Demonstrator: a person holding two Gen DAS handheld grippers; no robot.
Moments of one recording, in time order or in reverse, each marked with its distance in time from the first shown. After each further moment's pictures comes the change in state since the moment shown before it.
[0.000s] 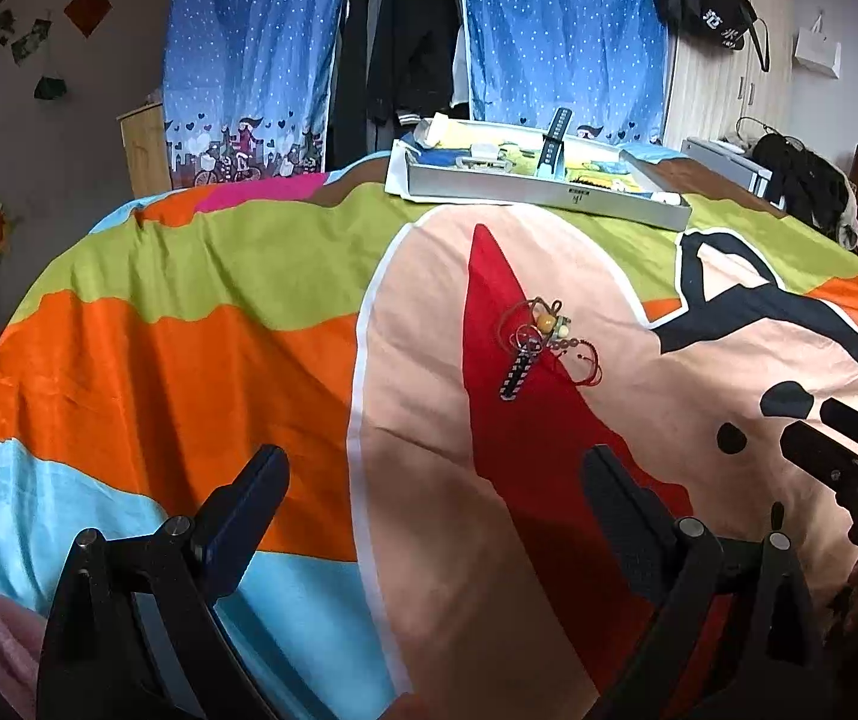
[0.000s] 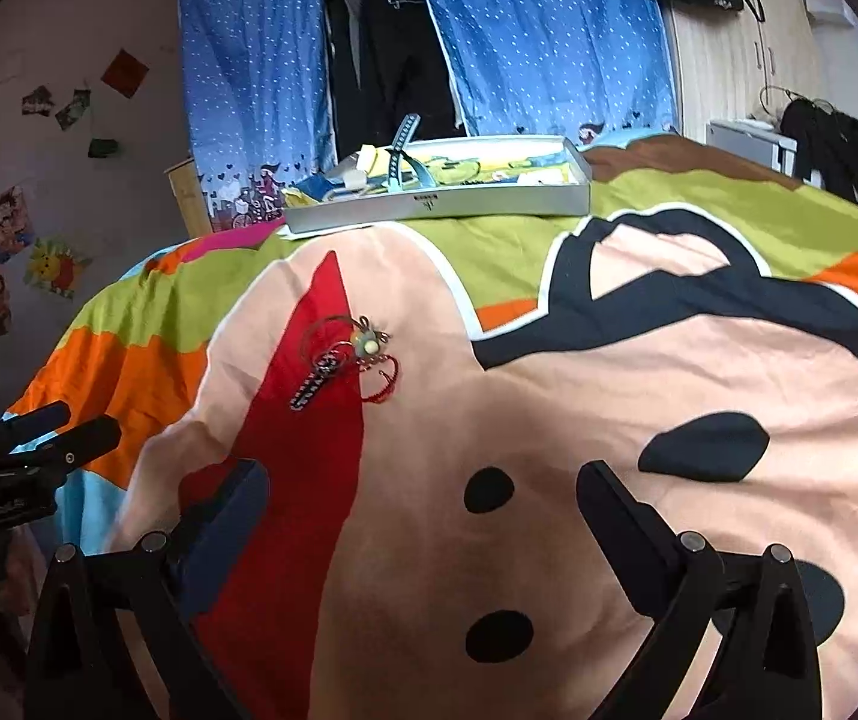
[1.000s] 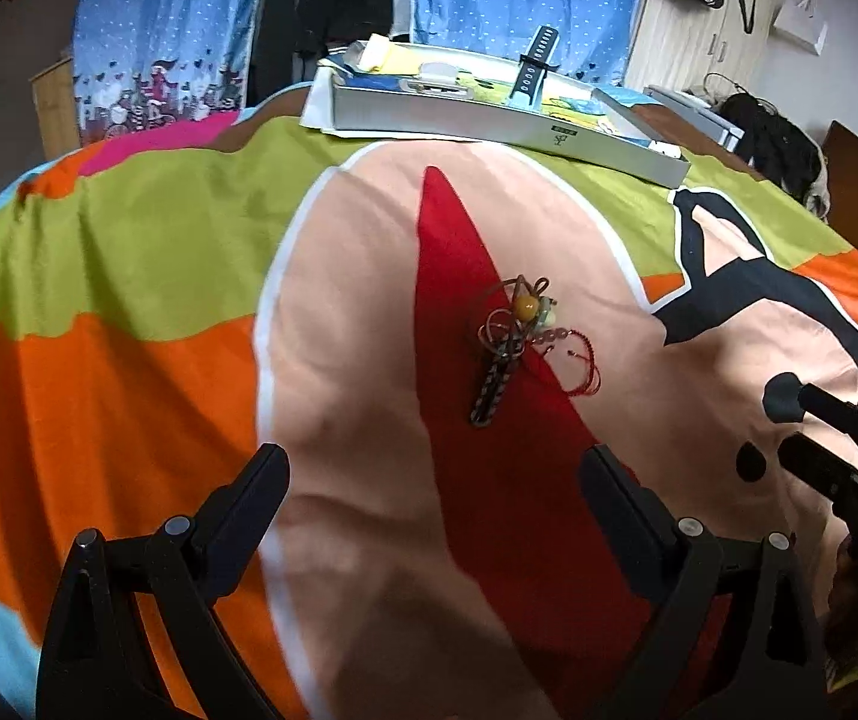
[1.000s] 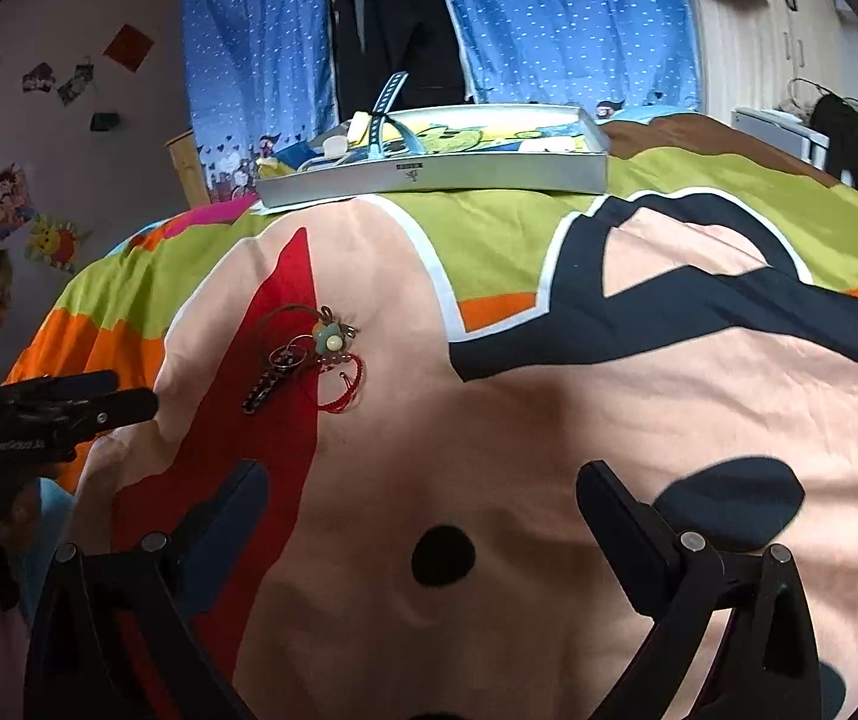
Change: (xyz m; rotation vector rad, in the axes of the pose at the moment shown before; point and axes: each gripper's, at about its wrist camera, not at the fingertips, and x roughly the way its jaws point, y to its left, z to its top) left arm 0.097 0.009 0.040 0.035 0.158 -0.195; right arm 0.055 -0.027 0.020 -0.055 0.069 0.031
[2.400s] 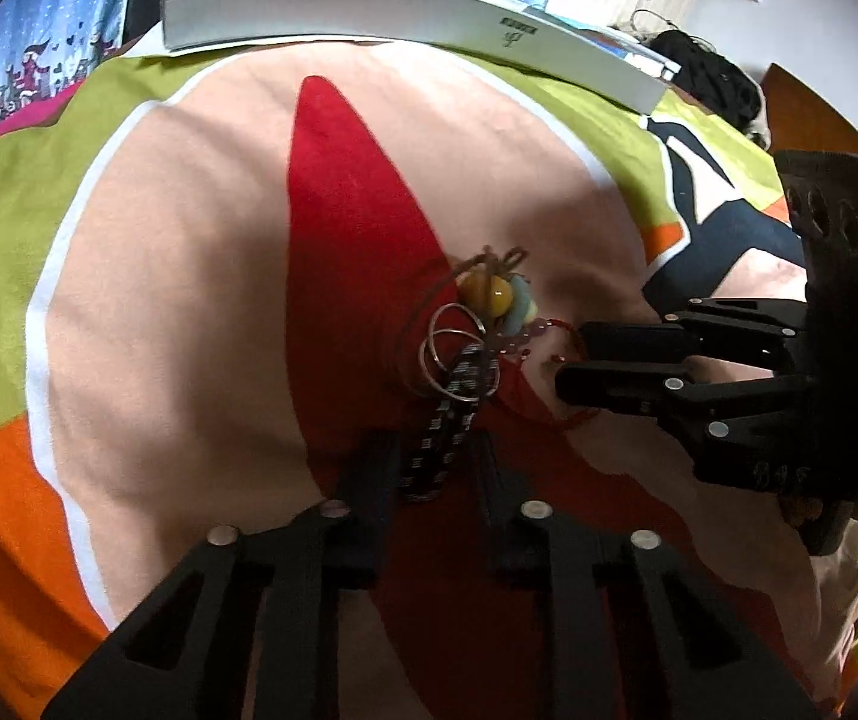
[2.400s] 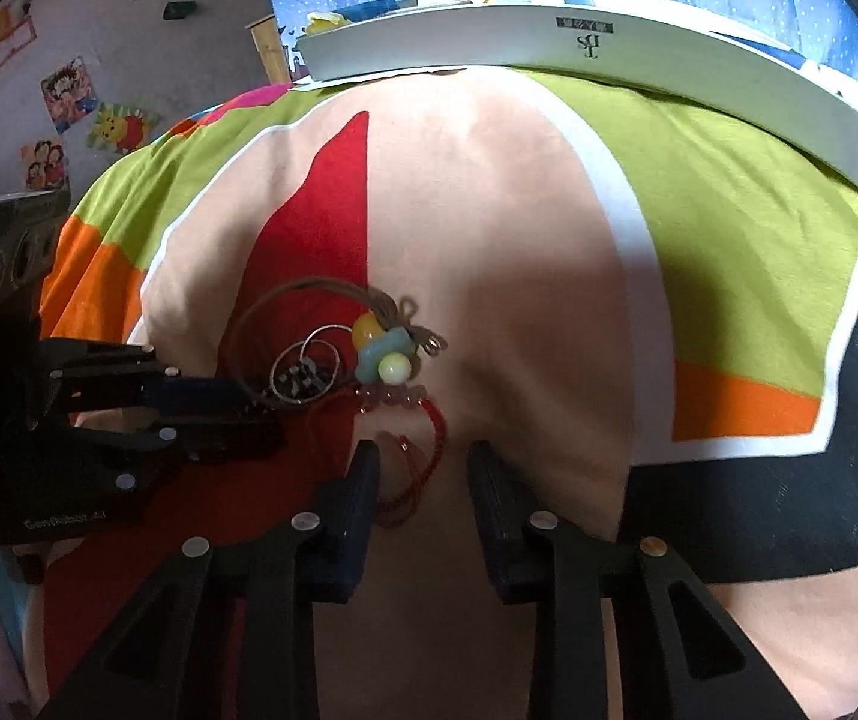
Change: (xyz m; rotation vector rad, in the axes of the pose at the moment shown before) left arm 0.096 0.004 0.030 0.121 0.131 -0.208; right arm 0.146 0.023 0.051 -0.172 0.257 0.203
